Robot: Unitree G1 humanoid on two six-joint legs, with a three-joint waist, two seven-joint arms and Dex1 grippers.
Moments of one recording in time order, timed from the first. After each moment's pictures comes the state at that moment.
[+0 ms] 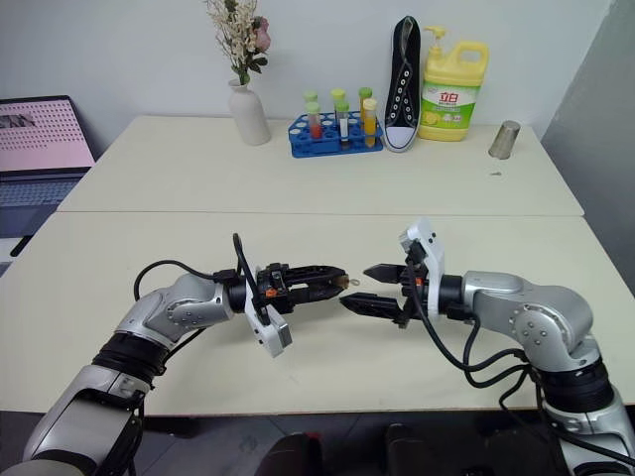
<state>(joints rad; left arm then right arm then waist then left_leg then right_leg) -0.61 0.63 -0.30 0.41 0.51 -1.18 -0.36 -0.50 -0.56 0.07 -0.37 0.97 1.05 0.56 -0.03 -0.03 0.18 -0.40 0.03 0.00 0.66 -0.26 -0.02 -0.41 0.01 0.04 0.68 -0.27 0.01</state>
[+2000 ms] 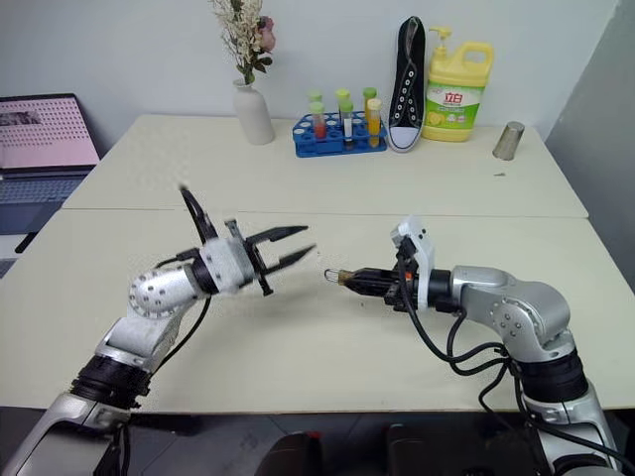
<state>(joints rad) -0.50 0.68 -0.22 0.13 -0.36 -0.37 -0.75 -0.53 -0.53 0.08 -0.32 0.82 1.03 0.69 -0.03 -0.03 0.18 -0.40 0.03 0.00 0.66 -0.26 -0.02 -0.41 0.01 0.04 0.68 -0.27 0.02</state>
